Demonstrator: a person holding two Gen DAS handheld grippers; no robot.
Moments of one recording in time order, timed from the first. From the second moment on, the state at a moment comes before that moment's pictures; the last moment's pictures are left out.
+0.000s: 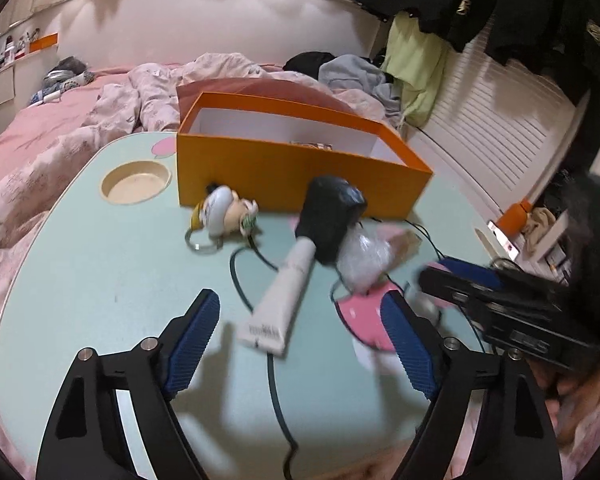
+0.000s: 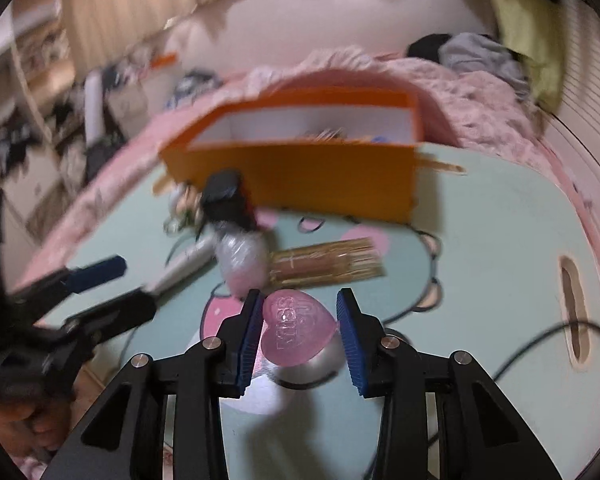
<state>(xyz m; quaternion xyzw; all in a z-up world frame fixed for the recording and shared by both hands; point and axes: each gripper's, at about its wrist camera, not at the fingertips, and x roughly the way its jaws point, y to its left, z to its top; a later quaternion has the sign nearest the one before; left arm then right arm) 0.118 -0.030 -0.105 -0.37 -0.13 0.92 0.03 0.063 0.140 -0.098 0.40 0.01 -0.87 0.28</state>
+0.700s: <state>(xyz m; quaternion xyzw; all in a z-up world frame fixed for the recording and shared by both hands) 0.100 -0.014 -0.094 -0.38 -0.05 0.92 0.02 0.064 0.154 -0.087 0.38 -0.03 -0.88 0.28</state>
